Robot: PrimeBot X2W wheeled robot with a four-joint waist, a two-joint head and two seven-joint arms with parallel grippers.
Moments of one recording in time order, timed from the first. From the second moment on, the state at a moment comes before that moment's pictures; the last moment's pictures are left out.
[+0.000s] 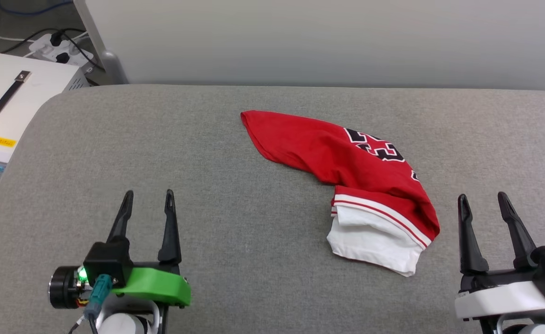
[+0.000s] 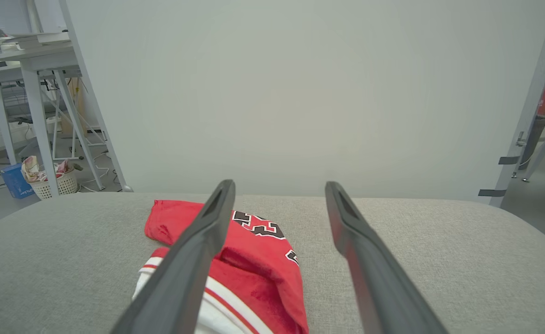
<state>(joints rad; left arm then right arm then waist) -0.06 0.23 -0.22 0.02 -0.27 0.15 -0.26 0.07 -0.05 -0.04 -0.11 0.14 0.13 -0.26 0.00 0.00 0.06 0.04</state>
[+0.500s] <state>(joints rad) 0.04 0.12 -0.09 0.06 -0.15 -0.01 -0.26 0.15 -0.05 -0.04 -0.06 0.16 0.13 -0.26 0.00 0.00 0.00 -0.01</state>
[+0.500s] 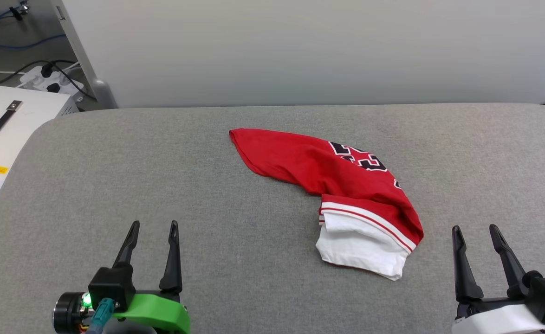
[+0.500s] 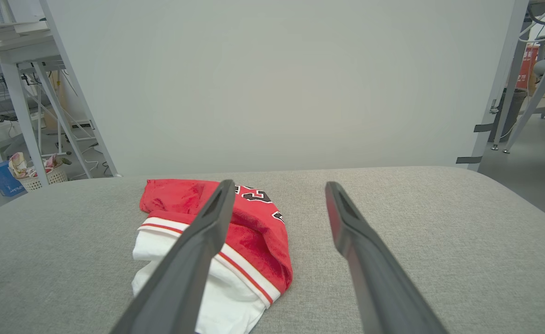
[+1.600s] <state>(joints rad) 0.06 0.07 -0.01 0.11 -0.08 -0.07 -0.26 0.06 -0.08 -0.02 -0.19 0.19 0.13 -0.26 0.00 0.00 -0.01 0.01</state>
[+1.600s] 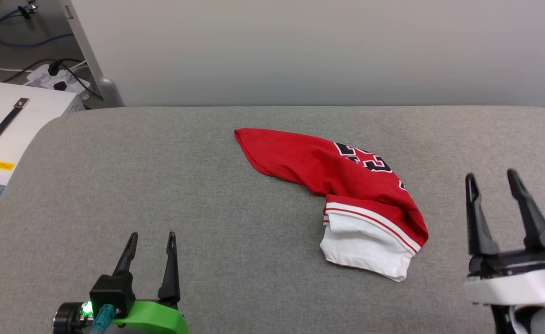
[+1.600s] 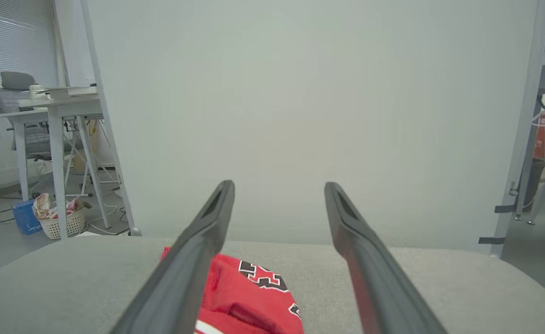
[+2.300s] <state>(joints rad) 0.01 0.06 0.01 0.08 -0.08 -0.08 -0.26 -0.48 -0.84 0.76 -0.17 0.78 0.13 0.29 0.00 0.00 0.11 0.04</state>
